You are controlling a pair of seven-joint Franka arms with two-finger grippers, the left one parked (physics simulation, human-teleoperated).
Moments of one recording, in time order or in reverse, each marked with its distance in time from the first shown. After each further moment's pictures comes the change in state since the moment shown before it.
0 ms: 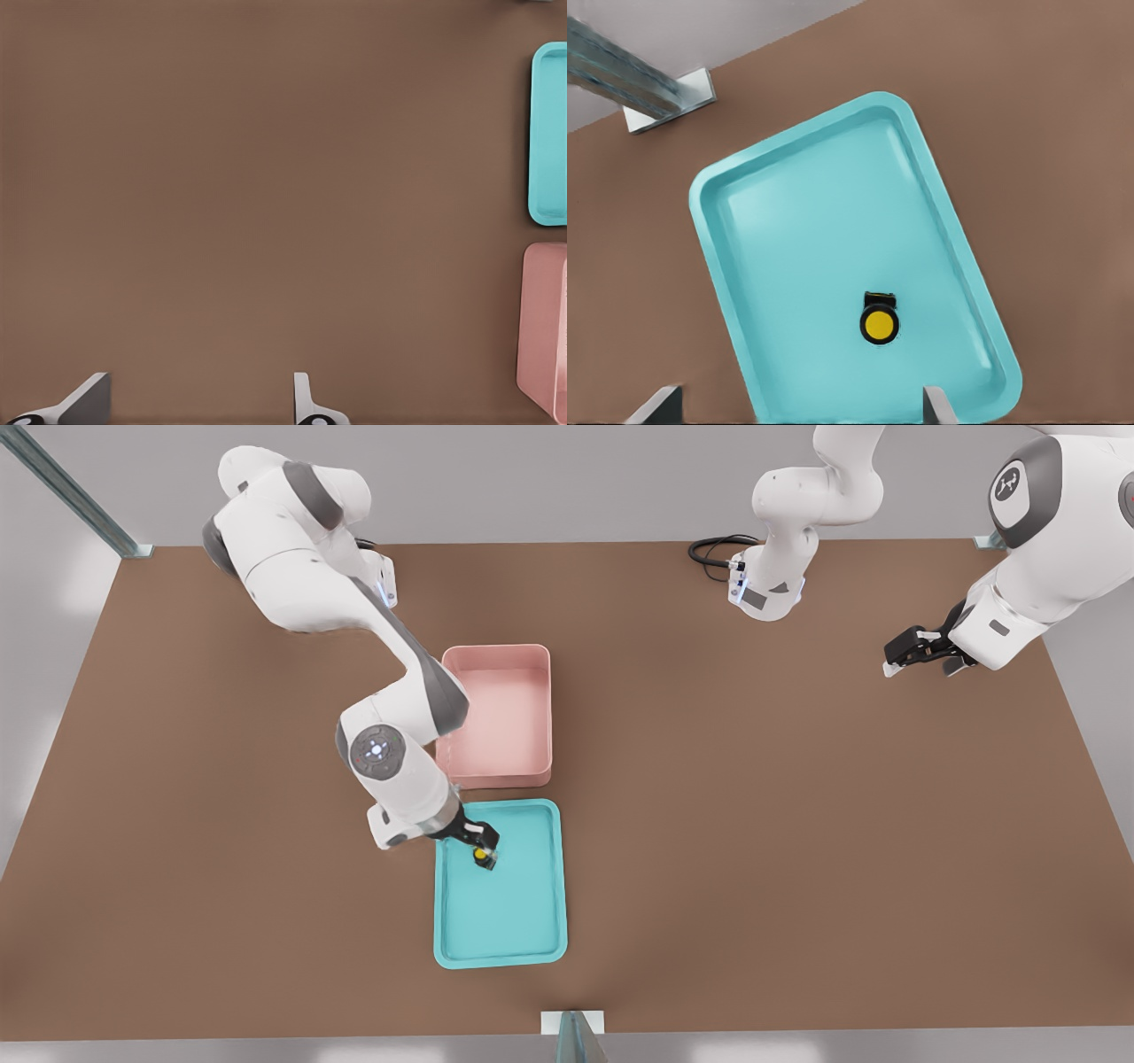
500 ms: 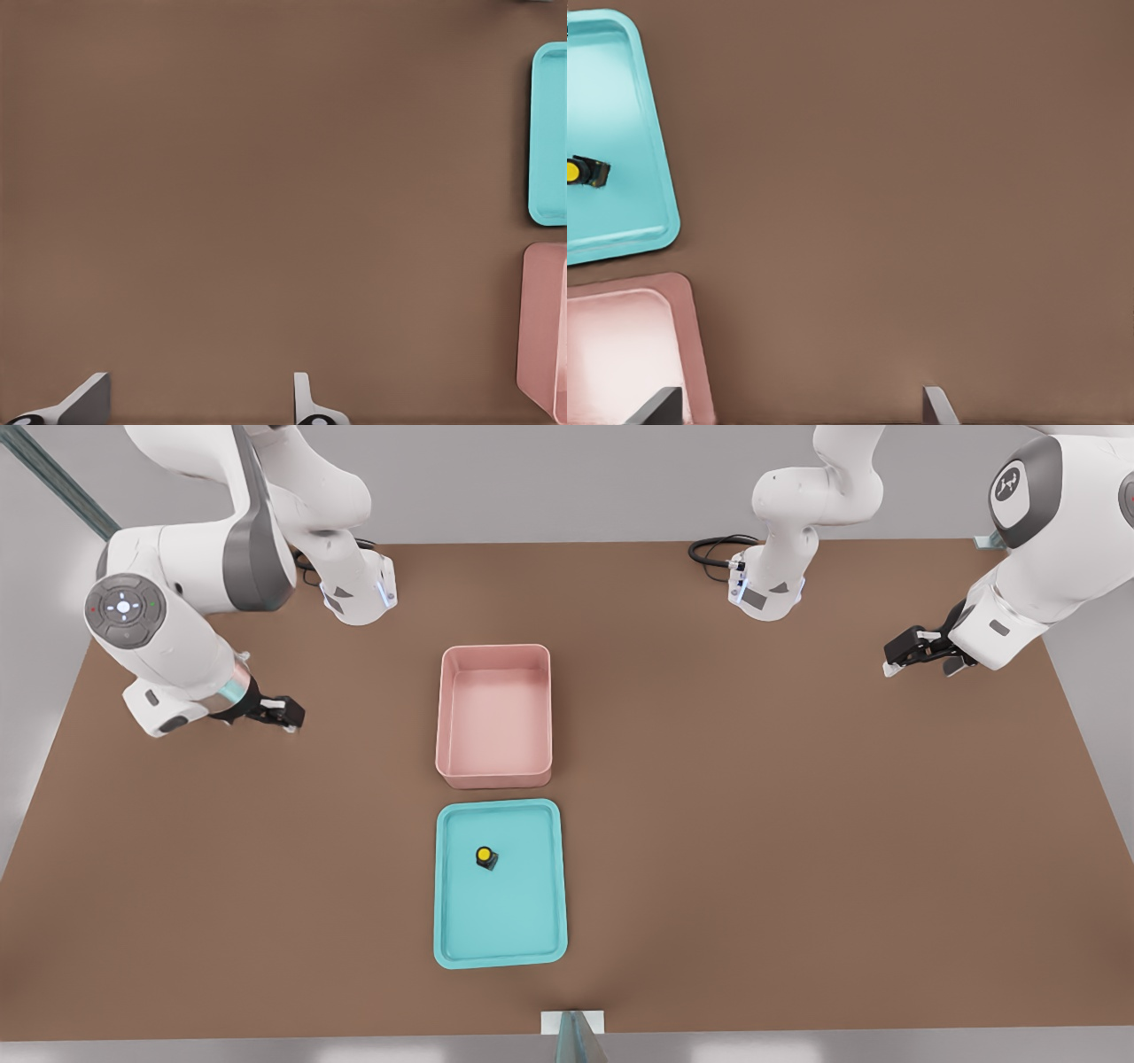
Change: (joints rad) arm -0.070 -0.510 -0.295 -0.265 0.055 -0.525 -0.559
